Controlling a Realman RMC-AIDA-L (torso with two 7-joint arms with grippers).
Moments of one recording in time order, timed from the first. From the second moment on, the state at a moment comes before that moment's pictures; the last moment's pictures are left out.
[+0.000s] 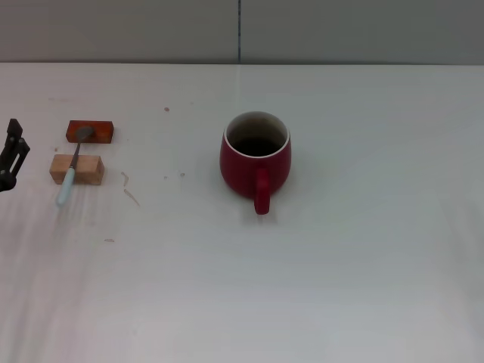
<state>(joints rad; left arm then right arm) -0.11 -2.07 -1.06 -0.37 2.54 1.25 -0.04 0.18 2.07 0.67 0.20 -2.01 -1.47 0.27</state>
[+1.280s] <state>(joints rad) -0.11 -2.07 -0.86 -0.35 2.53 1.09 -0.08 0.16 2.08 0.73 0.13 -2.01 -1.55 0.30</state>
